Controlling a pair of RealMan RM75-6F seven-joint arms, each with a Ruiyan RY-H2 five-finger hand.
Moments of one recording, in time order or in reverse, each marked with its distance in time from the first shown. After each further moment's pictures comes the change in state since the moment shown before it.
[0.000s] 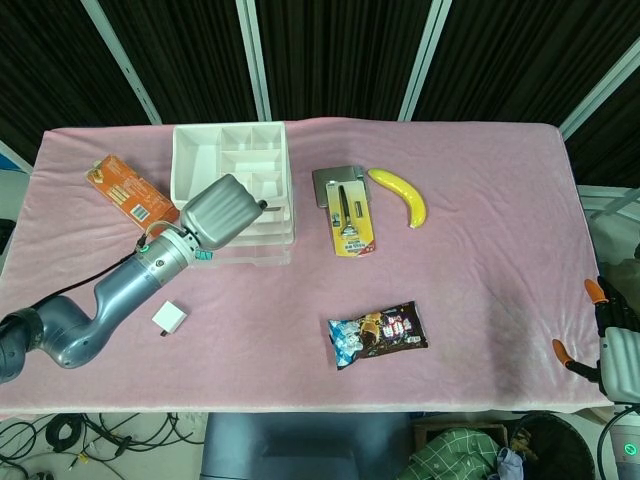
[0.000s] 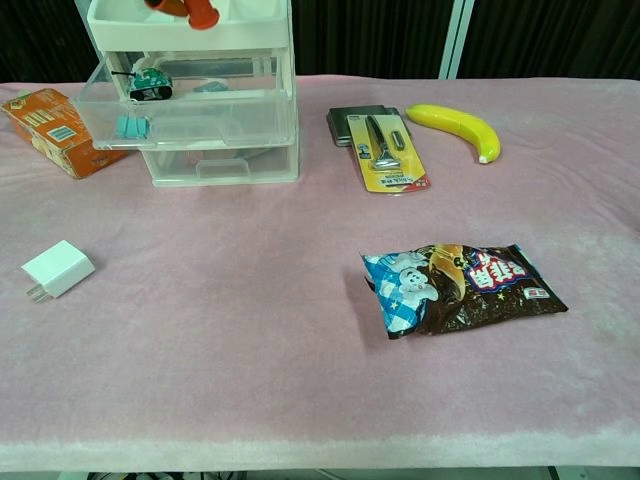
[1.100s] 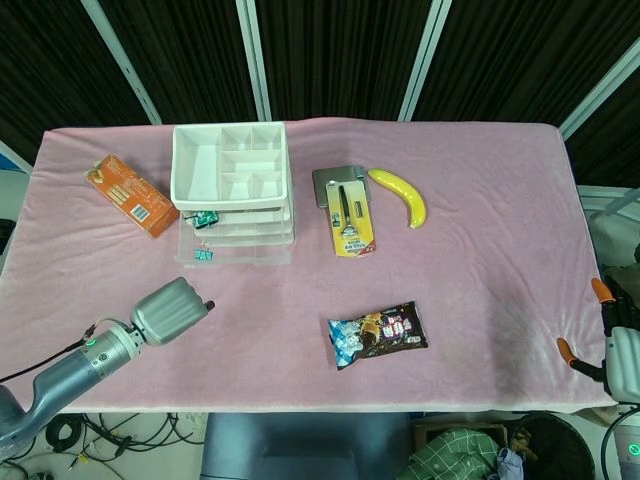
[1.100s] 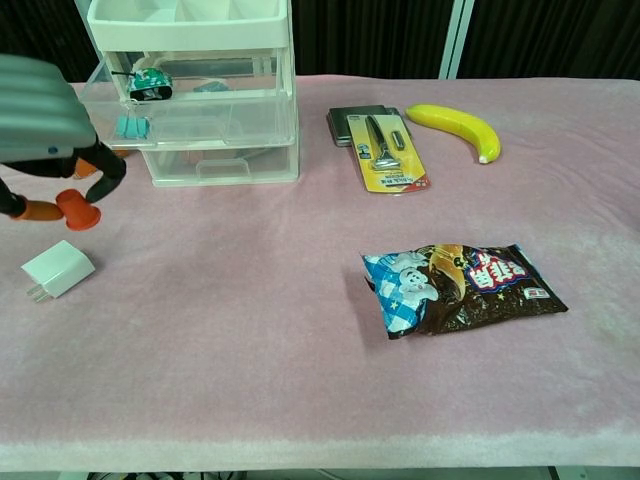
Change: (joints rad) left arm 0.369 -0.032 0.226 -0.077 0.386 0.091 -0.050; right arm -0.005 0.005 0.009 -0.003 0.011 0.008 0.012
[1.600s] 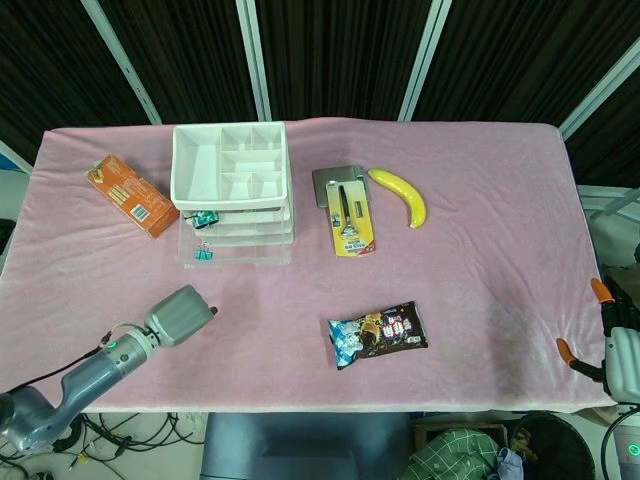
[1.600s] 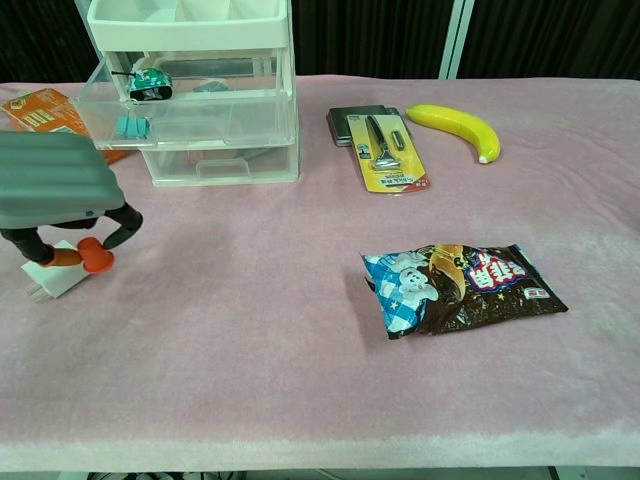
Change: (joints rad) left arm 0.020 -0.168 -0.006 0.126 -0.086 -0.046 0.108; right arm -0.001 0.000 -0.001 -0.003 -0.002 0.000 0.001
